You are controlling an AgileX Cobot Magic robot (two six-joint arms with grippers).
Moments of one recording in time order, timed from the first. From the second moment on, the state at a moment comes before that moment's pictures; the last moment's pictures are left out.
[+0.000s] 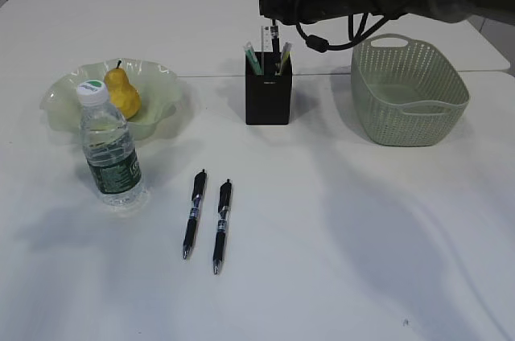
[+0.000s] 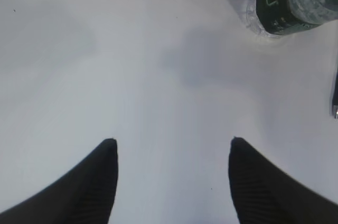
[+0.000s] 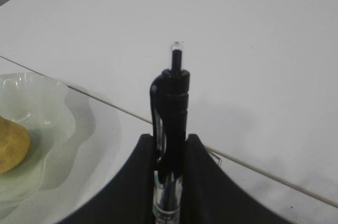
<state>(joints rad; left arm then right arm) 0.11 1.21 -0.88 -0.19 0.95 -0.03 0.22 2.35 -2.07 0.90 0.41 -0.89</state>
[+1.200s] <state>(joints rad) 0.11 1.21 -0.88 -0.19 0.93 -0.03 0.22 2.42 -2.12 0.95 0.49 -0.90</state>
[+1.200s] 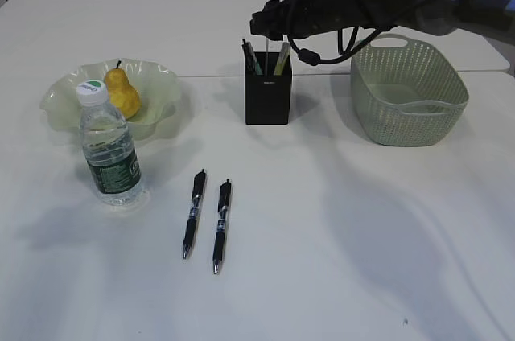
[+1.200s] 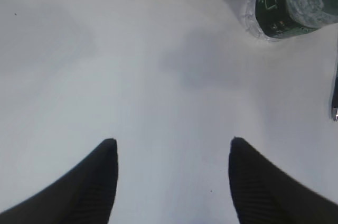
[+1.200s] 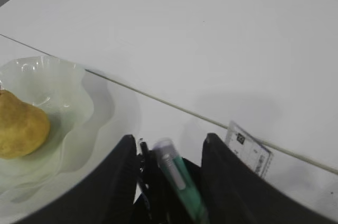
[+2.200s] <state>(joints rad) 0.11 1.21 -0.88 -0.19 0.98 -0.03 0.39 2.02 -2.08 0.15 0.98 -0.22</state>
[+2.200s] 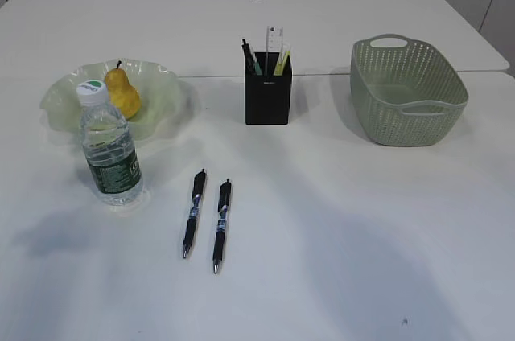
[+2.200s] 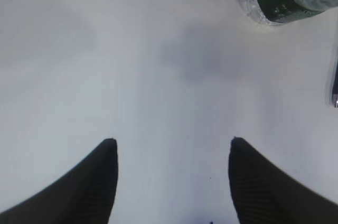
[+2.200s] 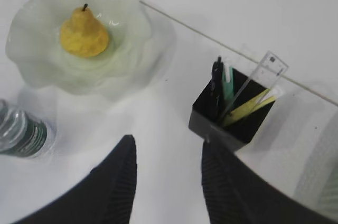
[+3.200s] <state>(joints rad) 0.11 1.21 -0.88 -0.20 1.00 -0.03 0.62 2.15 -1.94 0.03 1.24 0.53</state>
